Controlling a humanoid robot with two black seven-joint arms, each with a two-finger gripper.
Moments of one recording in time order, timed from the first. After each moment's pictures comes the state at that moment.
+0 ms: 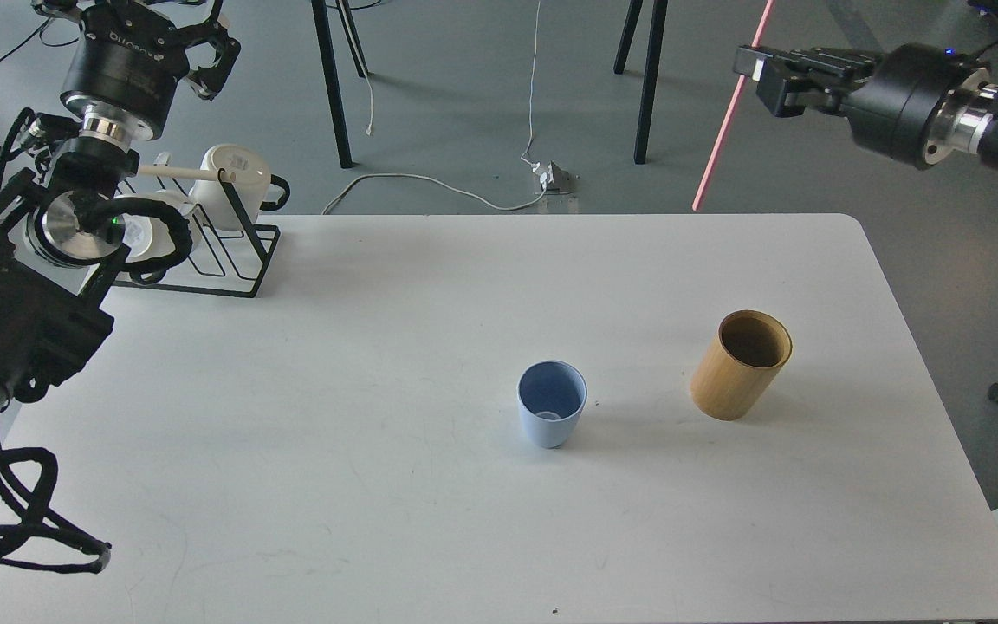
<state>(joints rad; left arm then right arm) -0.89 0.34 -0.95 -0.63 0.01 -0.49 -0.32 1.16 -0.84 0.35 1.41 -1.45 0.17 0.14</state>
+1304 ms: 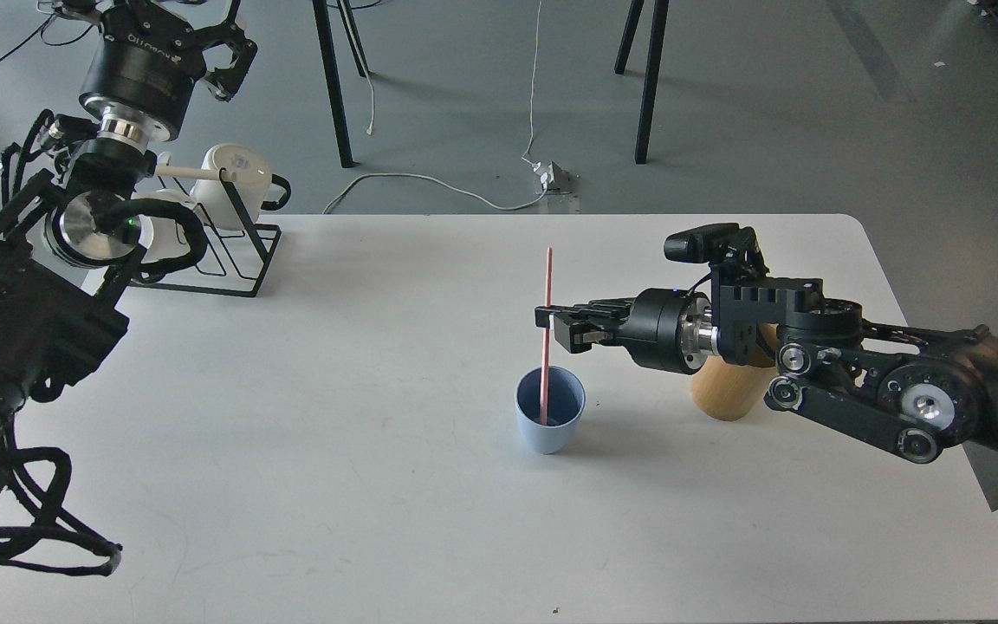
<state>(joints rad) -0.90 0.31 -0.95 -0.63 0.01 -0.49 -0.32 0.95 -0.45 0.18 1.27 -1.46 0.17 0.15</state>
